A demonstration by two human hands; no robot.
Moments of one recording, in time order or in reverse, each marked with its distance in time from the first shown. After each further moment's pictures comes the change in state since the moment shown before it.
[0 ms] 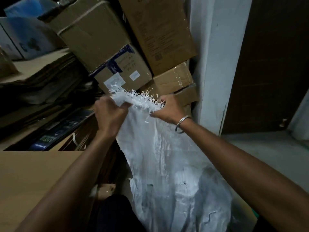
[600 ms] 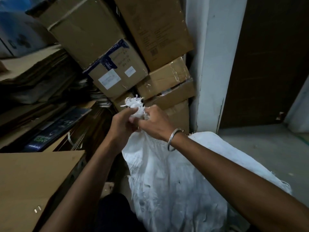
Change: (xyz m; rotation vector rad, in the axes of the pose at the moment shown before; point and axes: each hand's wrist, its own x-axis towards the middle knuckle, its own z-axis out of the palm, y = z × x) left_hand -0.044 0.009 0.011 -1.054 -0.674 -0.559; right_hand -0.040 -0.012 0.030 0.028 -0.120 -0.020
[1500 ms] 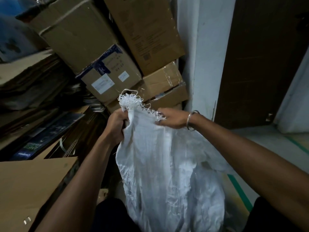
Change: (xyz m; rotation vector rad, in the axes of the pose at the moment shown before) left_hand 0.038 0.000 0.005 0.103 0.216 -0.039; right_hand 0.027 0.046 -0.086 -0.469 -0.504 0.096
